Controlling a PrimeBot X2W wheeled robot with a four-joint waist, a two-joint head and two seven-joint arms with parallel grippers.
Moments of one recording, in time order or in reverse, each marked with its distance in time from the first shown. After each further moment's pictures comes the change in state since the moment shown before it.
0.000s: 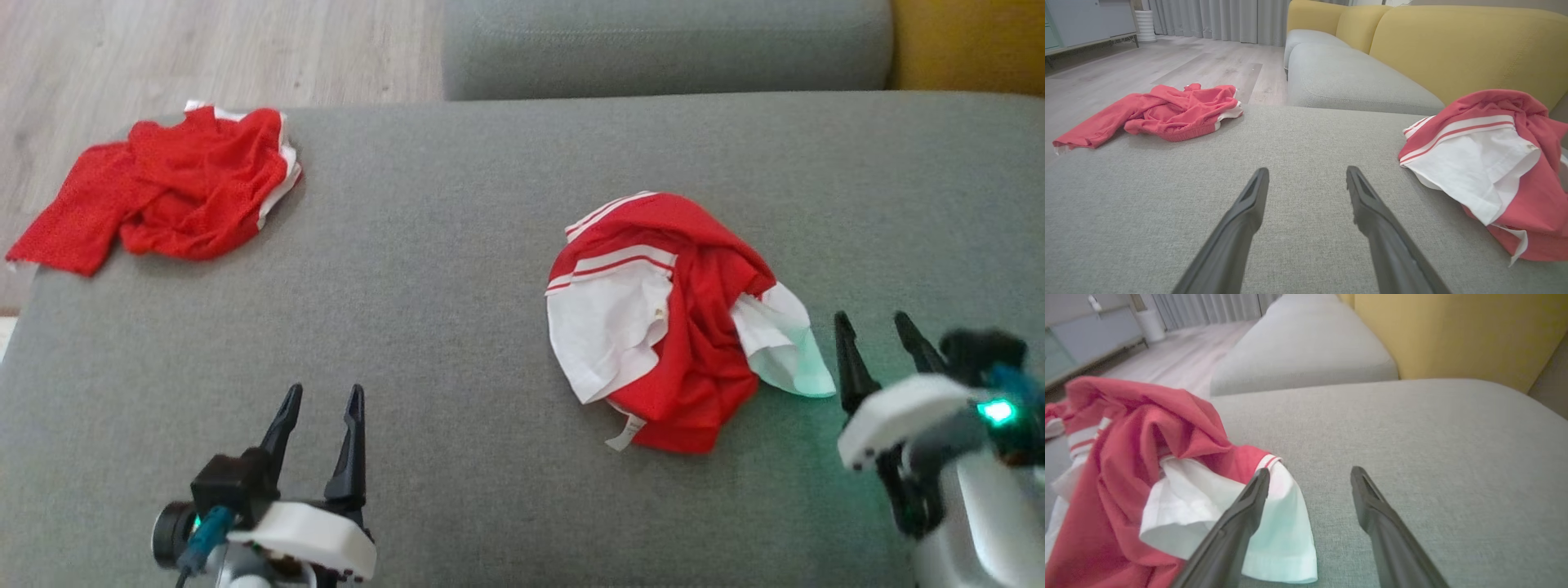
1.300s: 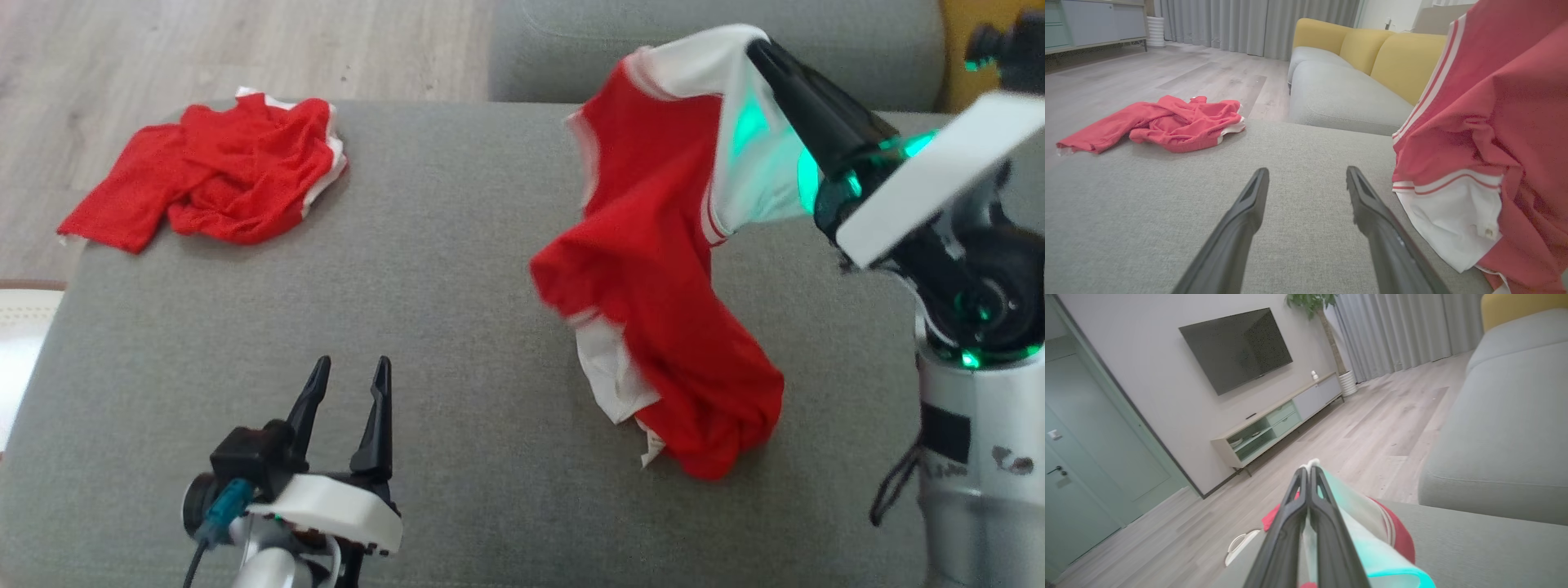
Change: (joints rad) left arm -0.065 -0.009 -0.066 0.003 -0.065 0.020 0.000; right arm -0.336 0.023 0.144 -0.563 0.612 0.000 0.717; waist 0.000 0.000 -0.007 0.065
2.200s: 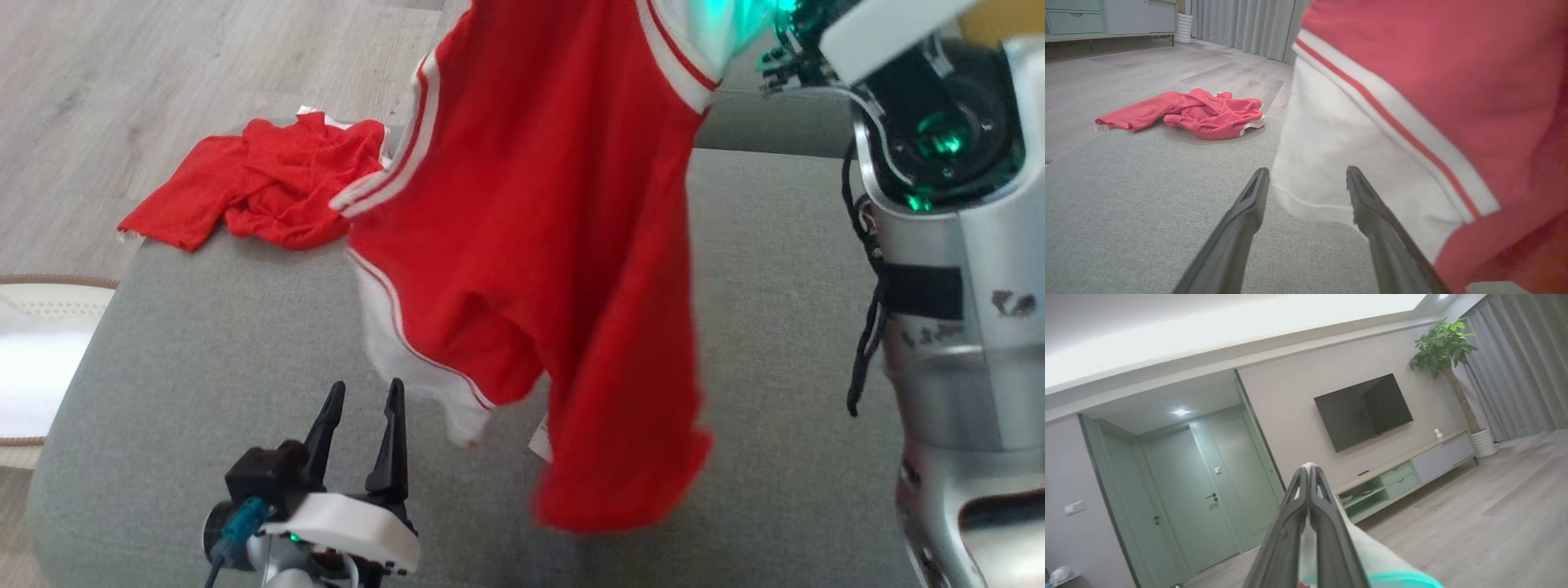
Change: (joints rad) left arm 0.037 0.001 -0.063 -0.010 -0.080 0.063 0.000; right arm -0.380 0.022 0.198 0.193 0.395 0.000 -0.251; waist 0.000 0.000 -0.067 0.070
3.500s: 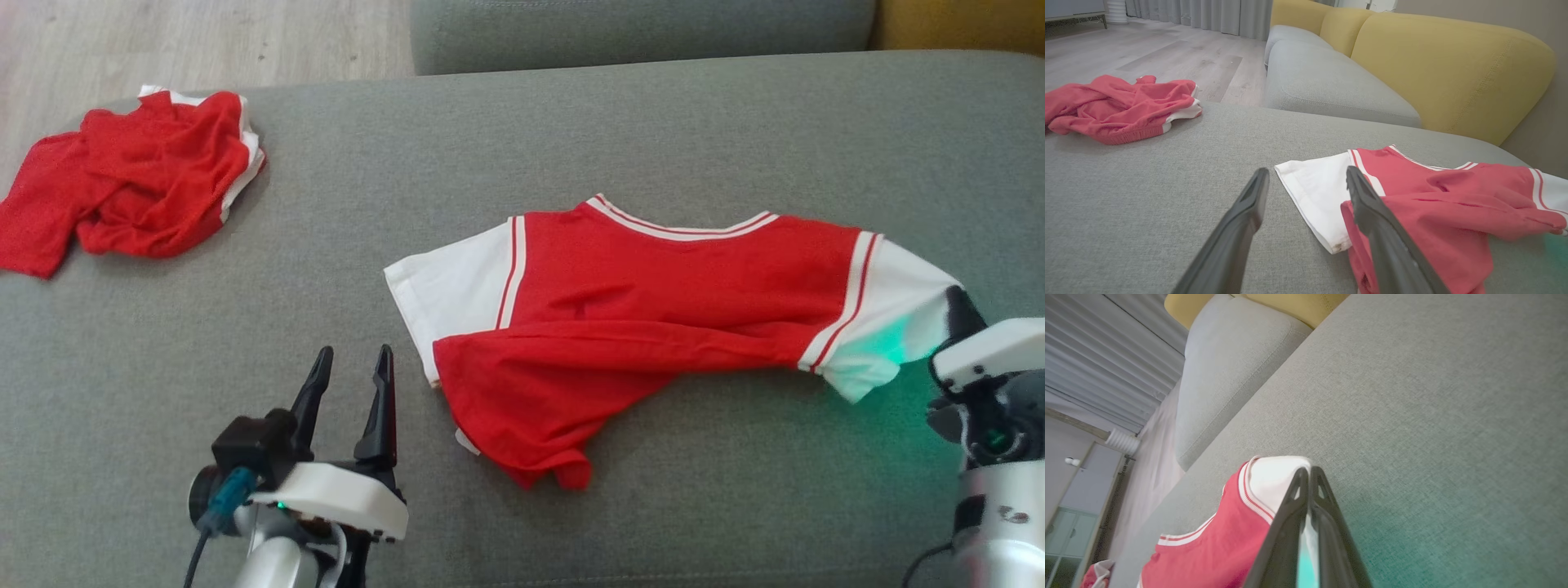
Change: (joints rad) left arm -0.061 -0.001 0.034 0.008 0.032 -0.026 0.000; right arm 0.478 0.024 -0.760 0.512 -0.686 0.000 -0.127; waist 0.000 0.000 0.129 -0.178
